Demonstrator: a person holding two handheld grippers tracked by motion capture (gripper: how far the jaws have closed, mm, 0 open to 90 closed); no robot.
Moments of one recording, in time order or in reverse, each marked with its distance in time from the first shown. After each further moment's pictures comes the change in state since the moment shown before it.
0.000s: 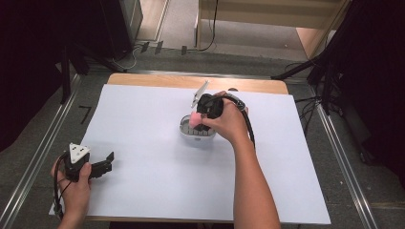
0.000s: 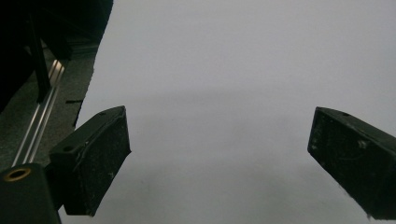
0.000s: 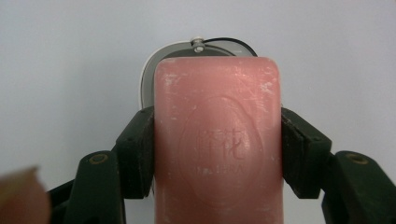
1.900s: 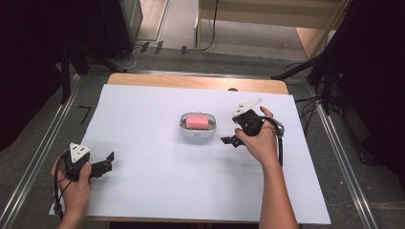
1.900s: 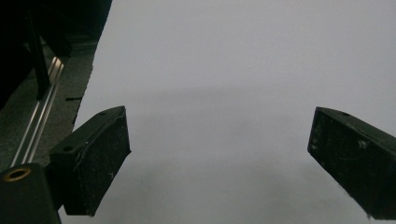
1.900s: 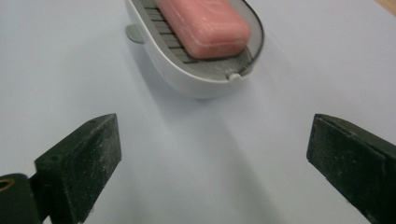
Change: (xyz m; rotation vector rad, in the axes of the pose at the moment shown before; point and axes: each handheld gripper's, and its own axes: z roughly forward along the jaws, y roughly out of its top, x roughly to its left) left arm 0.000 0.001 0.001 0.013 0.002 0.000; right arm 0.023 -0.123 -0.028 -0.268 -0.096 0.338
